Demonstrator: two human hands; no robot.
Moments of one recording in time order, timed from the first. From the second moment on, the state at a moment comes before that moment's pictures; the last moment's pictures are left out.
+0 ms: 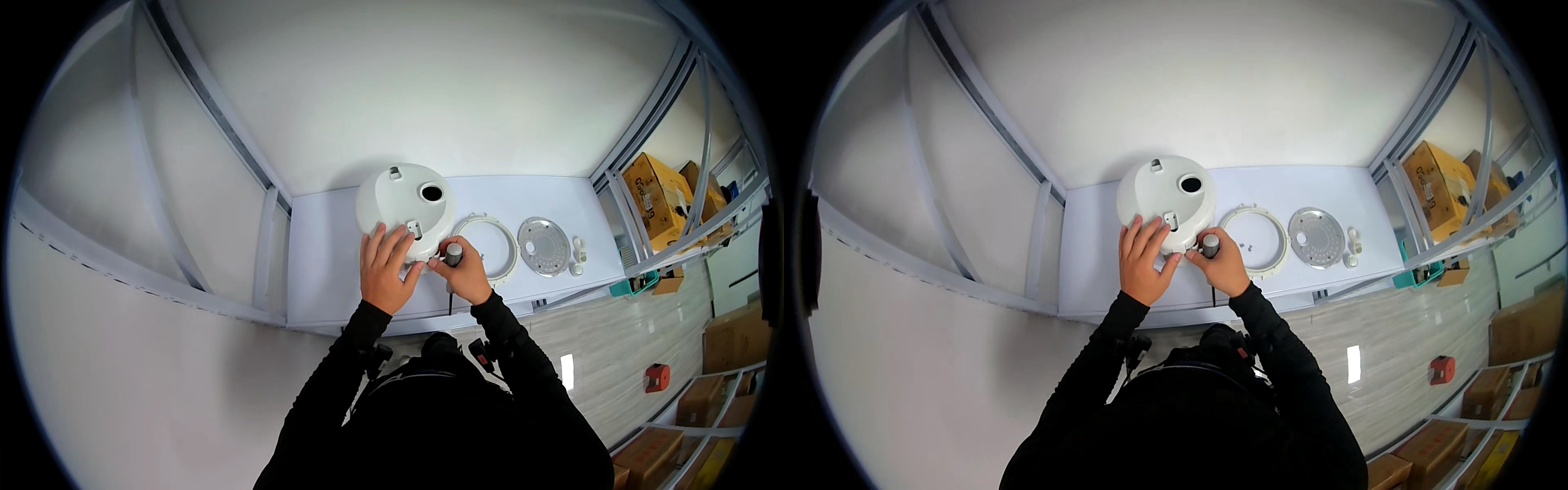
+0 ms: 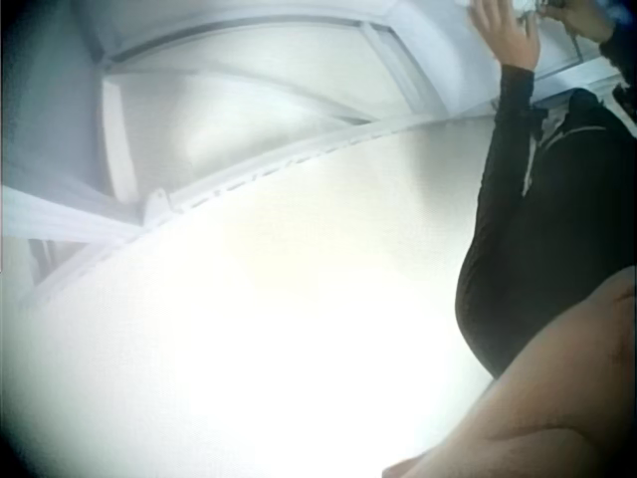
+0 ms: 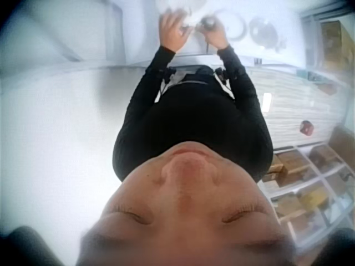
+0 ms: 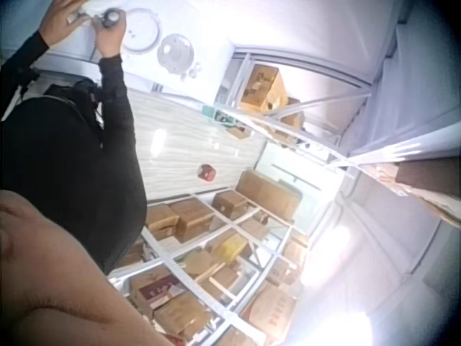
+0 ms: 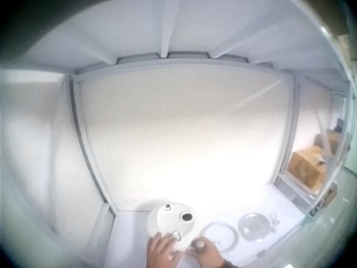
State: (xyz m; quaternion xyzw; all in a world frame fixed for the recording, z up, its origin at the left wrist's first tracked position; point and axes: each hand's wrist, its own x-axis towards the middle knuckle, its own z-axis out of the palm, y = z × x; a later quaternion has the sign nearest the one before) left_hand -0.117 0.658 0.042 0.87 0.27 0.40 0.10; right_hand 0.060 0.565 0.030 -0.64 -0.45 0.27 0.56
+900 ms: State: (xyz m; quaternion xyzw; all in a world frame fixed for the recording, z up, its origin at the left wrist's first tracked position) left_hand -0.116 0.662 0.033 0.86 0.26 0.42 0.08; right_hand 0.059 0.563 0.034 -0.67 -0.47 0.18 0.55
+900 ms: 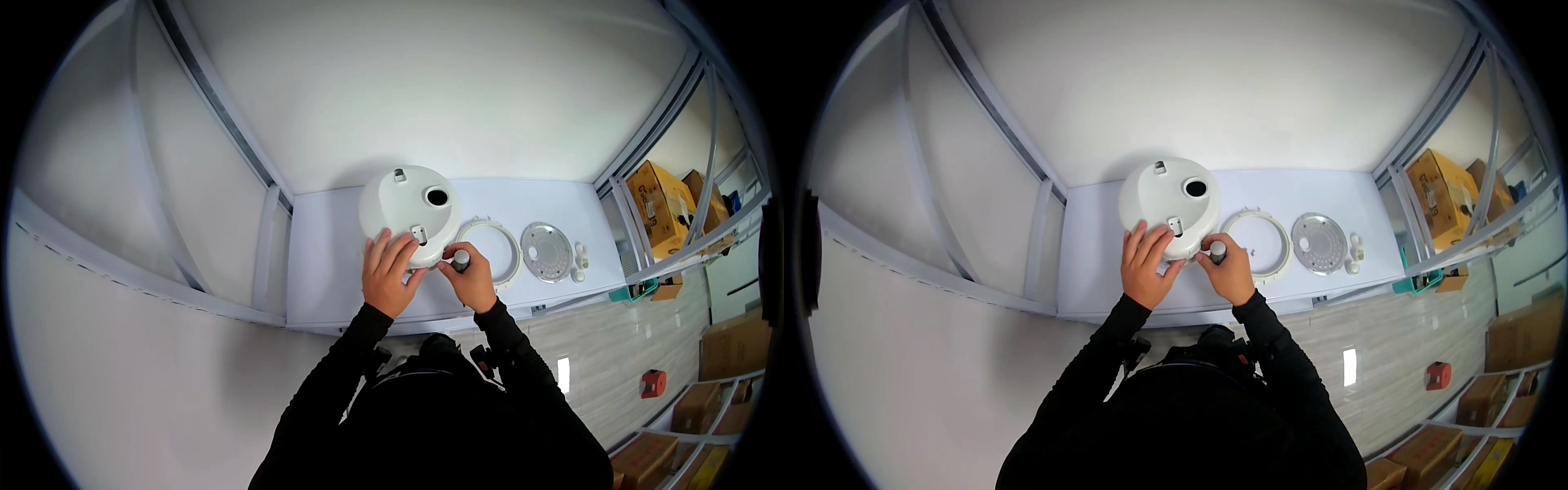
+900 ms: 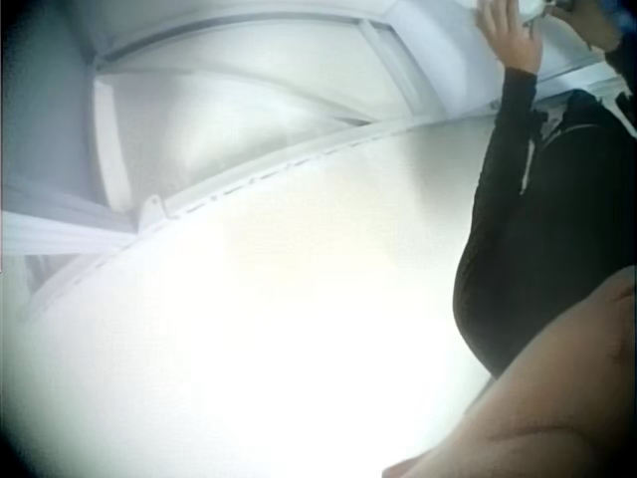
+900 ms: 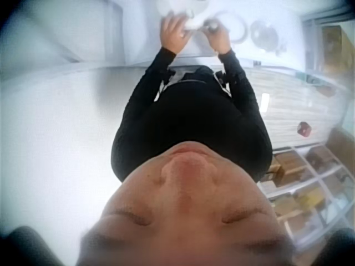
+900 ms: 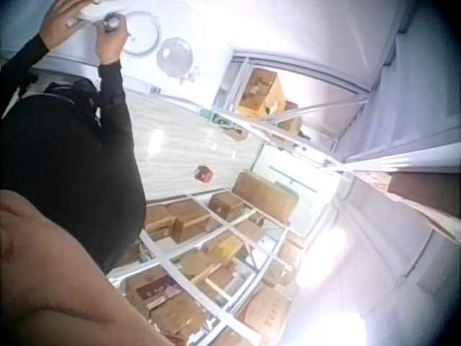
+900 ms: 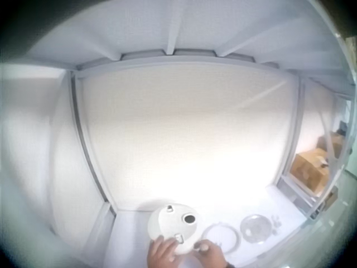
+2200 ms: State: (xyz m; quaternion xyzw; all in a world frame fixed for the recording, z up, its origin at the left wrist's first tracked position) left_hand -0.124 0.656 0.049 0.89 0.27 0.37 0.06; right_hand 0.053 0.554 0.059 -0.68 -0.57 0.11 0.45
